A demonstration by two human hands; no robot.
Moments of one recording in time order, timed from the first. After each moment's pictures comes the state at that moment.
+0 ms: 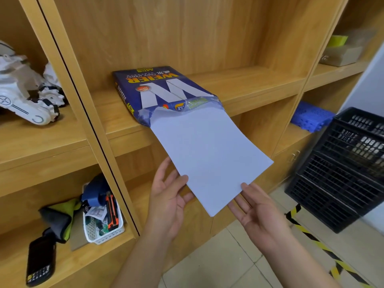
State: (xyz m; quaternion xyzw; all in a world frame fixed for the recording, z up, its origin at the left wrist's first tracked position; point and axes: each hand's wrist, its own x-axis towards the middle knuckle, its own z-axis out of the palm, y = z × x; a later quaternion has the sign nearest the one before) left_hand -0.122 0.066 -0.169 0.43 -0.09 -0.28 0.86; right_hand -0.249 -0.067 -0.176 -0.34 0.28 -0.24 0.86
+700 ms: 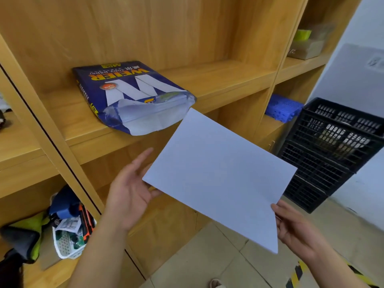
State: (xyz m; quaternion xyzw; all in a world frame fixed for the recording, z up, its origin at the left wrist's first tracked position) left_hand -0.076 0.071 -0.163 0.45 -0.14 -0.37 0.80; right_hand -0.348 -0.150 -0.217 -0.38 0.34 -0.21 0.84
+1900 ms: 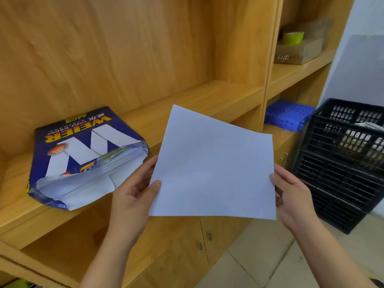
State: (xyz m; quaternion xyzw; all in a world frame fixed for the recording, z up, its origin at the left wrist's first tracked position) left_hand -0.092 -0.085 -0.110 0.65 -0.30 -0.10 0.69; right_hand -0.270 -0.324 -0.170 -0.41 0.40 -0.42 0.71
